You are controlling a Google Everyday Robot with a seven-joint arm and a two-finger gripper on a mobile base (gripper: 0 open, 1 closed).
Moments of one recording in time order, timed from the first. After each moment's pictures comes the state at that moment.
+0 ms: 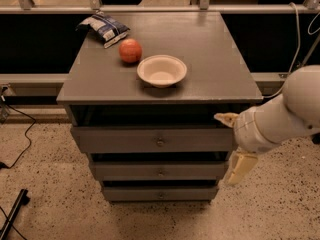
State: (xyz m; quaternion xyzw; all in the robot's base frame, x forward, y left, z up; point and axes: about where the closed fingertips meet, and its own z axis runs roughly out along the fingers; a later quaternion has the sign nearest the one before) arm 0.459 -0.166 0.772 -0.70 0.67 0.05 0.24
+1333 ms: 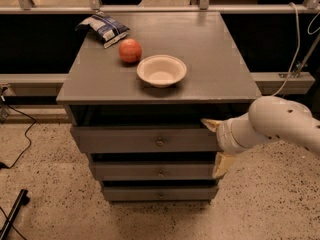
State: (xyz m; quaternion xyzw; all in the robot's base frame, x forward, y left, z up) arm 0.535 -0.156 0.667 -0.75 0.61 0.00 0.27
